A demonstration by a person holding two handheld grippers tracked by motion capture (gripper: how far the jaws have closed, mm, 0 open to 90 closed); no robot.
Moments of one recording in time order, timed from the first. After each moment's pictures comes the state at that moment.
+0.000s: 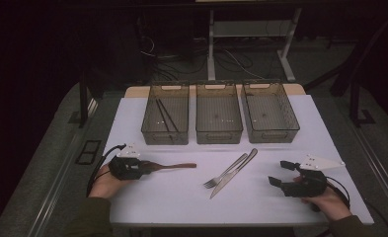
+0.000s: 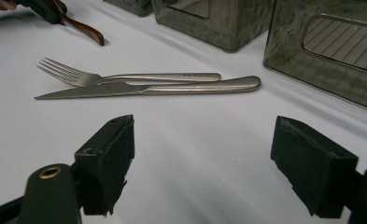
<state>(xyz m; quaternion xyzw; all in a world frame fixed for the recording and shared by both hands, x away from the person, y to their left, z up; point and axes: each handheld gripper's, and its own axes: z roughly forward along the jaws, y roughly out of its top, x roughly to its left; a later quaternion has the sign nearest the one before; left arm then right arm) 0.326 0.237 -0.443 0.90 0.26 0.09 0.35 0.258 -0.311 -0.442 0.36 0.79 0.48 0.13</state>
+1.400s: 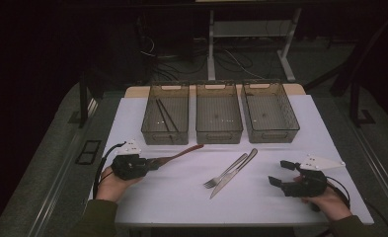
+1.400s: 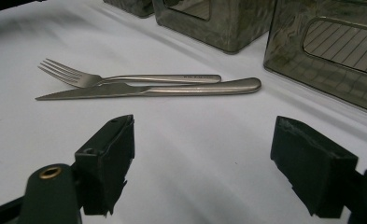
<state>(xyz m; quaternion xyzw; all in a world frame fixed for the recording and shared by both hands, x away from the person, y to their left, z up) 0.307 0.209 -0.410 0.85 0.30 0.08 0.42 0.258 -0.311 -0.441 0.36 0.79 0.48 0.13</state>
